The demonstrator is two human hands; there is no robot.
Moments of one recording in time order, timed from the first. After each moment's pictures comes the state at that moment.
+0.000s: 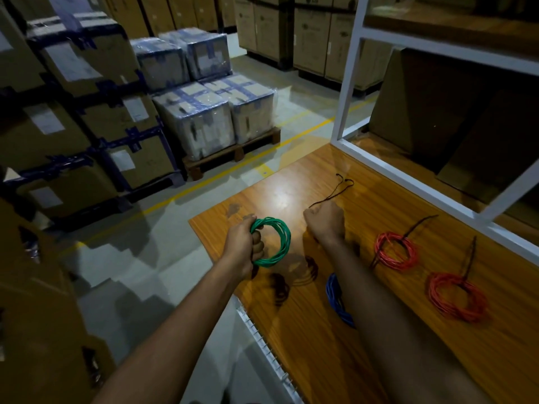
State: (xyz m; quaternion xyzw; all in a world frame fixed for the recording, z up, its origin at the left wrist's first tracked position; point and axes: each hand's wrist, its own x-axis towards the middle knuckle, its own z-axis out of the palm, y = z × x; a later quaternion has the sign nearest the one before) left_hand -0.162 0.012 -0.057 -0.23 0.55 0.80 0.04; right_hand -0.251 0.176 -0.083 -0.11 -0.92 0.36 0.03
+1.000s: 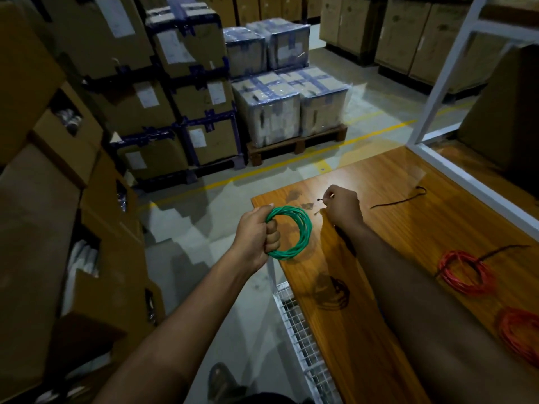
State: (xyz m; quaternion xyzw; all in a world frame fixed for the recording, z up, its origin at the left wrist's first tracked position) left_hand -0.095 -0.041 -0.015 -0.24 0.49 0.84 -0.04; right_hand -0.270 0.100 -0.088 0.10 -0.93 0.34 0.00
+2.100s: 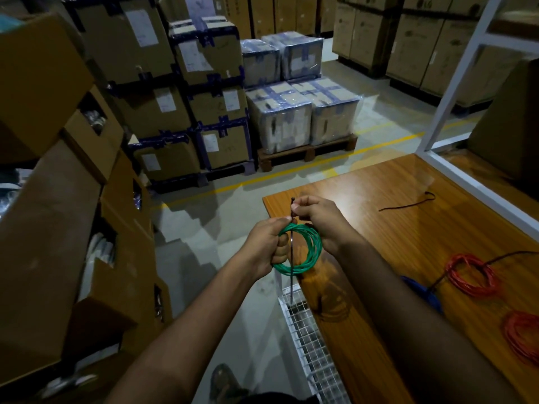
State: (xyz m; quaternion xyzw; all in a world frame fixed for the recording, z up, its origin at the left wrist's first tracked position) left_hand -0.069 -0.038 -0.025 -0.23 0.55 0.80 0.02; right_hand -0.165 0.069 -0.022 0.10 -0.65 0.70 -0.28
